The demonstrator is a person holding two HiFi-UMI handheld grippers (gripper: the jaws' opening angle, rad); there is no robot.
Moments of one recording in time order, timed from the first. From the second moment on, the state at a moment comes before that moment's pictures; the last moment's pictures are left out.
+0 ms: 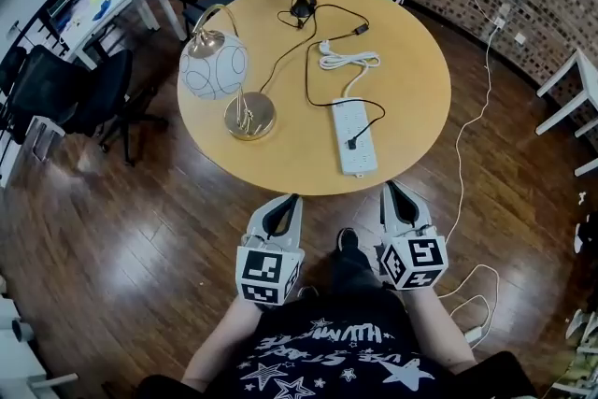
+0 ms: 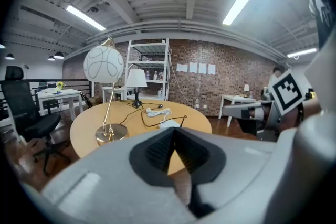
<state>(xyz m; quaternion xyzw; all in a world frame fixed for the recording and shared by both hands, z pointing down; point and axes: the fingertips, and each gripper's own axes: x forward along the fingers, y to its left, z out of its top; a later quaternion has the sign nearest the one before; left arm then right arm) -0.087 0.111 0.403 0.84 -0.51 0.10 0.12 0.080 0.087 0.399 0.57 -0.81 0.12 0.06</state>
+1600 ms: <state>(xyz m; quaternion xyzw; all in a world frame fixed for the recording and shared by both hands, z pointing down) 0.022 -0.096 0.525 0.90 -0.37 0.19 0.12 0.042 -0.027 0.519 0.39 -0.87 0.16 0.24</state>
